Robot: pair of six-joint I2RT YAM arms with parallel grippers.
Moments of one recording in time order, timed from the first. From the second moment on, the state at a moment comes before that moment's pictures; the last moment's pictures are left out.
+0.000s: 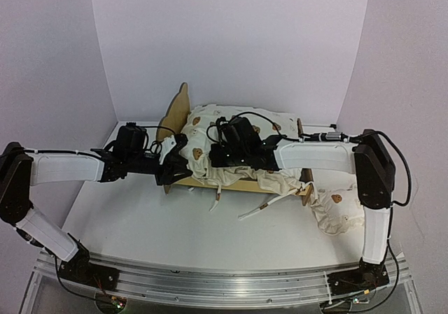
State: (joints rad) left arm -0.58 1.46 0.83 0.13 0.54 0.37; right arm 0.90 2.03 1.56 -0.13 0.14 0.52
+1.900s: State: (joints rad) left arm -0.58 1.88 1.39 -0.53 0.37 1.28; right arm 0.90 1.62 1.21 -0.25 -0.19 0.34
